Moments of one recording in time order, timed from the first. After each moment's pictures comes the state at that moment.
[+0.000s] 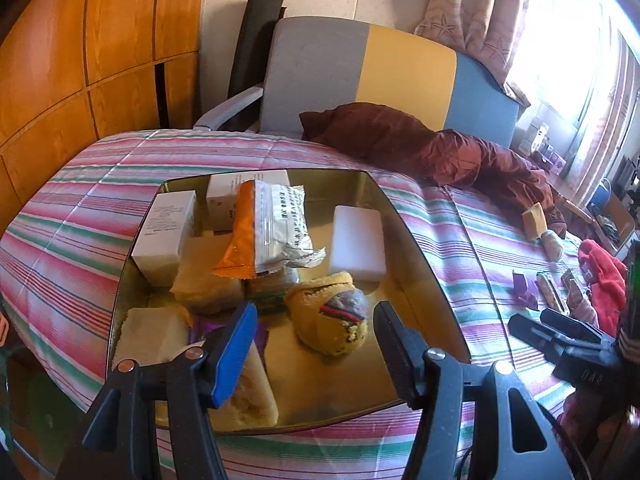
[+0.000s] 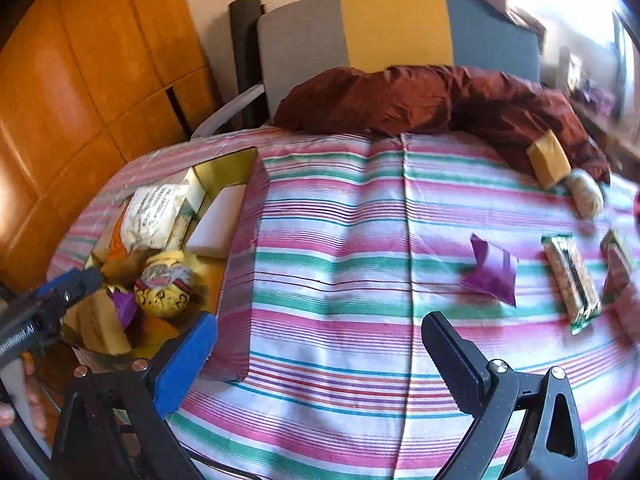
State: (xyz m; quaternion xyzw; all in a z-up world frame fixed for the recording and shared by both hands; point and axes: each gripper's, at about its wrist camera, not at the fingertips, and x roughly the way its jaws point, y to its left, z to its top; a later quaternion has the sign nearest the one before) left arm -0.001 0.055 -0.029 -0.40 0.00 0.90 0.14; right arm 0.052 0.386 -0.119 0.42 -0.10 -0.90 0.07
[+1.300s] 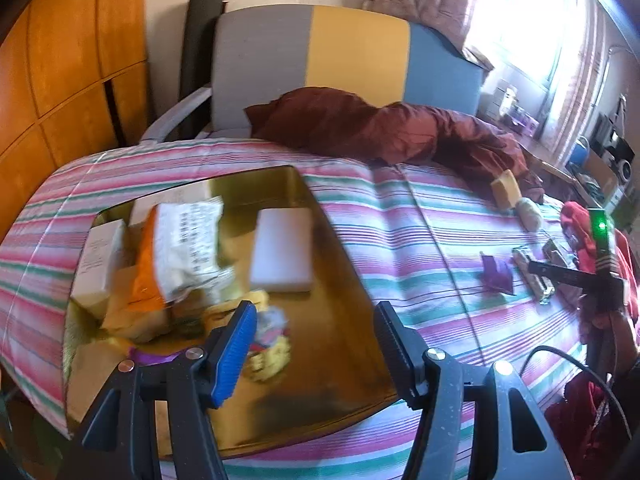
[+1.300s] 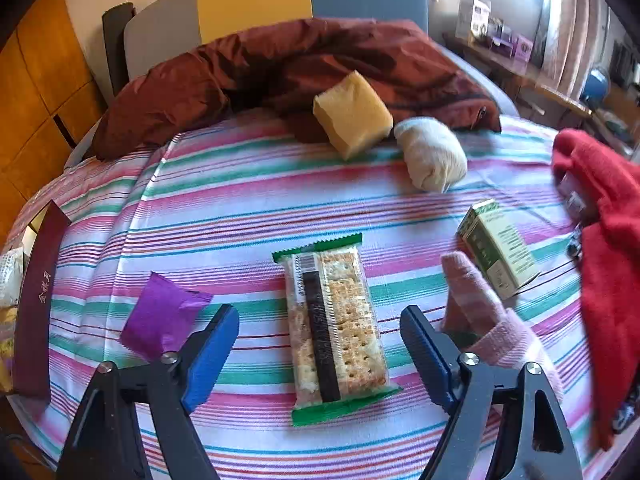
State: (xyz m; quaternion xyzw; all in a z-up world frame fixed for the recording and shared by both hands) left arm -0.012 0.126 -0.027 -0.42 0.05 0.88 0.20; right arm 0.006 0.603 -0.158 0.48 -0.10 -0.87 -0.07
